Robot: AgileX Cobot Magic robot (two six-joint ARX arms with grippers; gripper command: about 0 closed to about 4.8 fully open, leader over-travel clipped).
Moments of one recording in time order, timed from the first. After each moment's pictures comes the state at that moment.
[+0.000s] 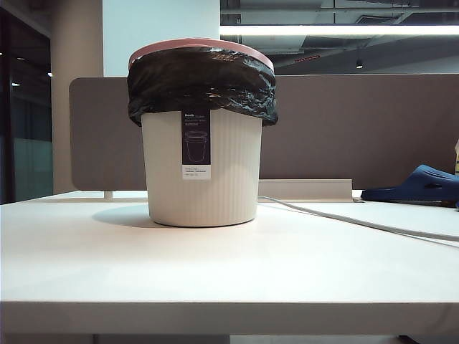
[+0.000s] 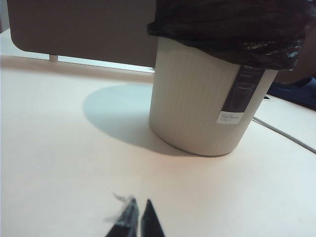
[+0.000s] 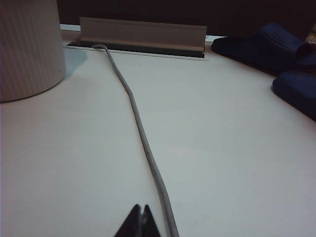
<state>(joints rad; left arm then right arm) -0.08 0.00 0.01 0.00 0.20 -0.16 0.04 0.03 0.00 -0.11 -0.11 0.00</state>
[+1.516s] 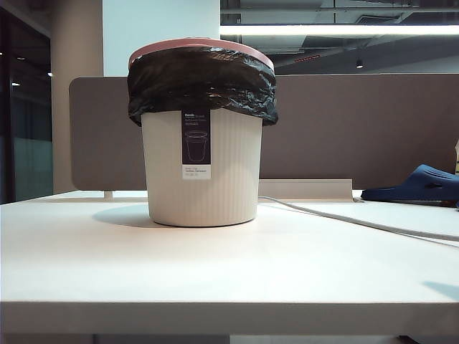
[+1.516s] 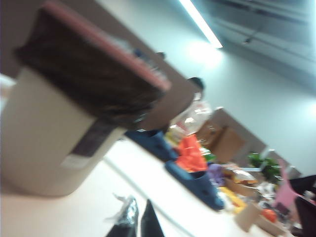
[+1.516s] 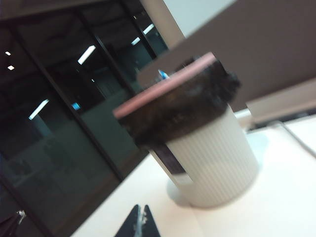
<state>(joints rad) -0.08 0.00 0.04 0.27 0.53 -0.72 0.04 0.03 0.14 0.20 -0.54 0.75</state>
